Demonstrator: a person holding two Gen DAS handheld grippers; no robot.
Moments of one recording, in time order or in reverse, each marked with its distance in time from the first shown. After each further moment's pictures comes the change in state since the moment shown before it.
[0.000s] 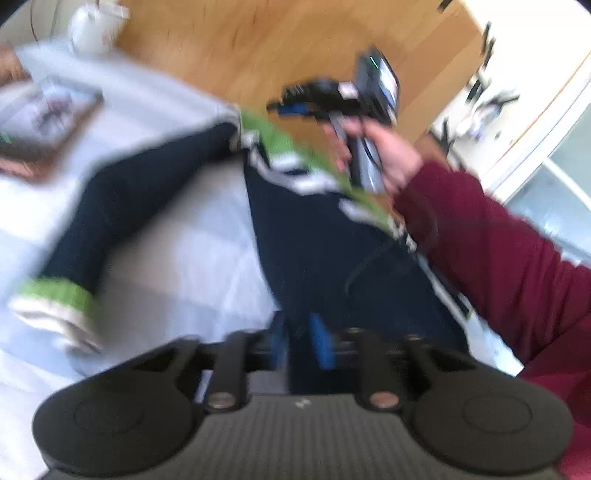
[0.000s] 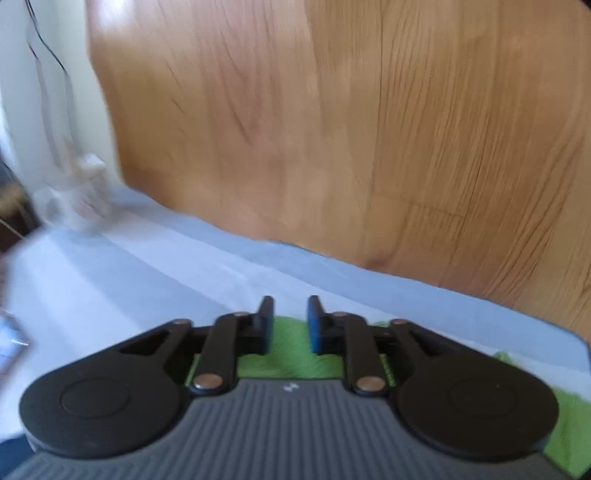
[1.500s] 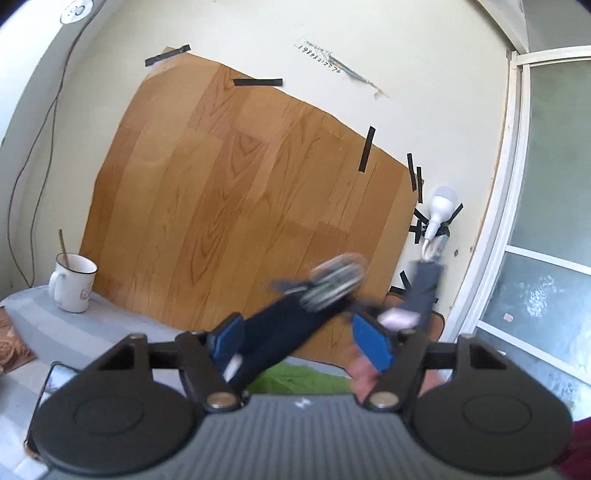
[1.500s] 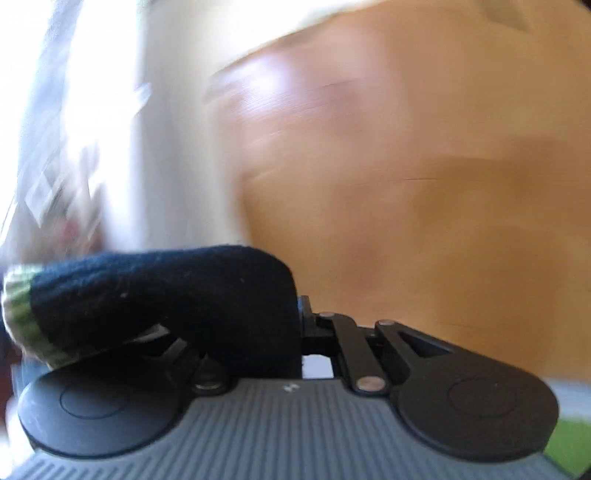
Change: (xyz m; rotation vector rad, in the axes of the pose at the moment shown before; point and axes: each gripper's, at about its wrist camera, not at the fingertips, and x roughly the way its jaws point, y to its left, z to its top) left arm -0.066 -0.082 0.091 0.276 -0.498 0.024; right arm -0.147 0.027 0.024 0.077 -0.455 0.193
